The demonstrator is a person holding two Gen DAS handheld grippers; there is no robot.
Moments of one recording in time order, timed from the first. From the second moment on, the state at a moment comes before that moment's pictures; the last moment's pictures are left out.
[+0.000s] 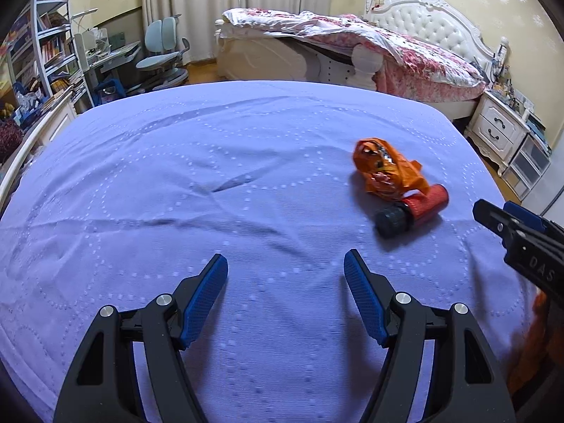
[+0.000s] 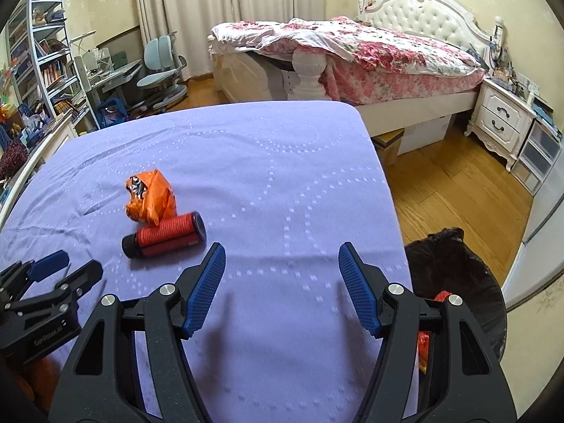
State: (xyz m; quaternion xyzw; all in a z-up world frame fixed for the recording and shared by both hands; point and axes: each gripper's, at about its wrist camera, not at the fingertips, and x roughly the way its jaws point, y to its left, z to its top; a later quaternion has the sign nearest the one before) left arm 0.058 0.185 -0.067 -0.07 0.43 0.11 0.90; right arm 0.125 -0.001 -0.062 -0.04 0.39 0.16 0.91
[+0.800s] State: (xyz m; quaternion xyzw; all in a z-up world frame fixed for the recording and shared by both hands) left arm 0.041 0.222 -0.070 -0.10 0.43 0.13 0.89; right arm 0.111 0.068 -0.073 -0.08 0.41 0.24 0.87
